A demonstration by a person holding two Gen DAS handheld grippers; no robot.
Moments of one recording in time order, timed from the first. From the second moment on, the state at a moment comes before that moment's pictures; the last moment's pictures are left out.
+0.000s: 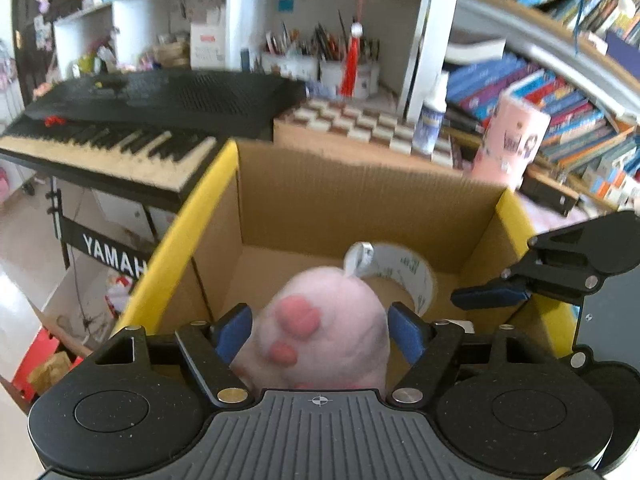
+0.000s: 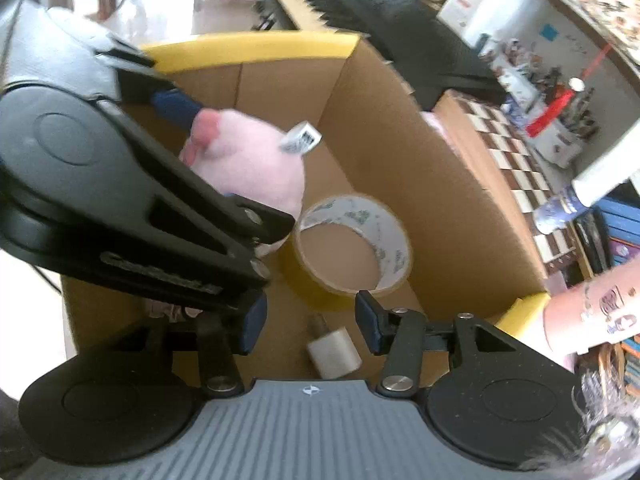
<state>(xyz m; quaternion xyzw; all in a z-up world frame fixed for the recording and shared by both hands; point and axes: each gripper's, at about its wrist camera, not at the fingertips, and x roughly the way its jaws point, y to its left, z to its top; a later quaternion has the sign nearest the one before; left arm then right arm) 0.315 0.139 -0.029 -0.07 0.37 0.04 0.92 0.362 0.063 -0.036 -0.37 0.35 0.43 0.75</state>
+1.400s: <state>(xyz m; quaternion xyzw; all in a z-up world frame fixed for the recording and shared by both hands) 0.060 0.106 0.032 -0.06 0.22 0.05 0.97 0.095 -0.095 0.028 -0.04 0.23 0.11 0.97</state>
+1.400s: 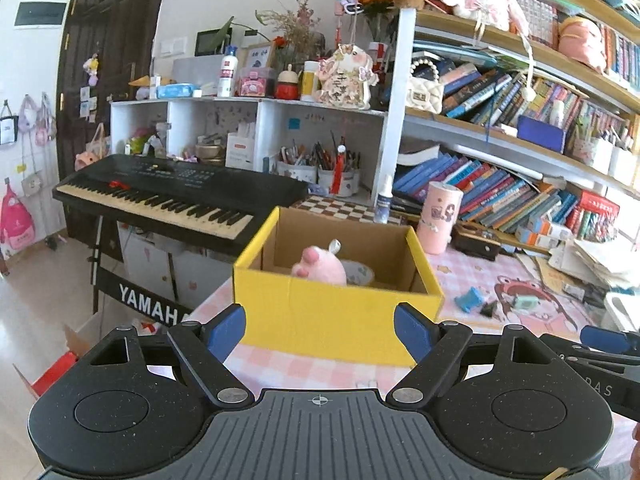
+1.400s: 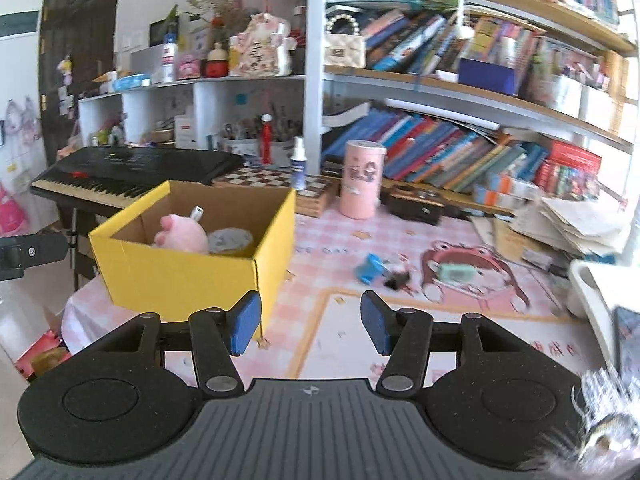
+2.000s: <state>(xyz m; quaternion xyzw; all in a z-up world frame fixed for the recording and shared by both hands) 0.034 0.052 0.005 -0.01 0.26 -0.04 0.97 0.029 -0.131 -0.001 -0.04 0.27 0.04 0.96</state>
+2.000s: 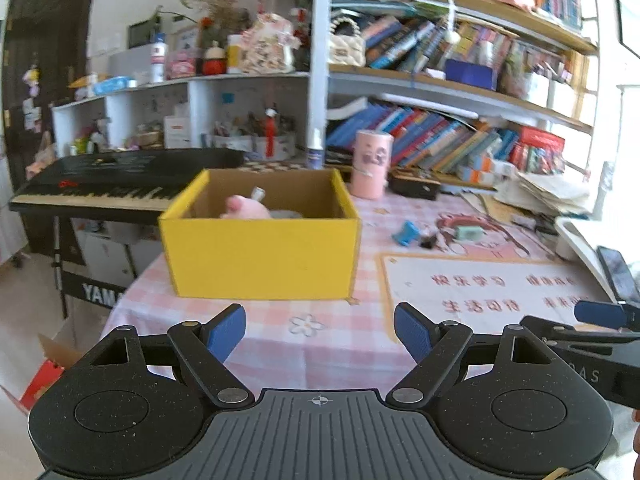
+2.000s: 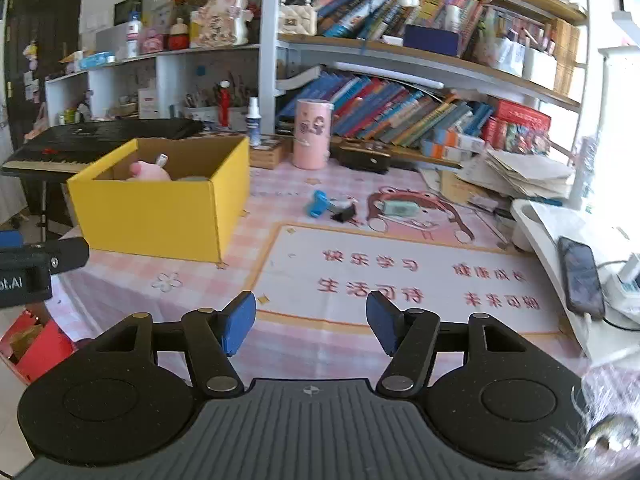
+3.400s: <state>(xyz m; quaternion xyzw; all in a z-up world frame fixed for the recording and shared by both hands) 0.136 -0.073 -0.023 0.03 0.30 -0.18 0.94 0.107 -0.238 -0.022 0.00 0.33 -0.07 0.94</state>
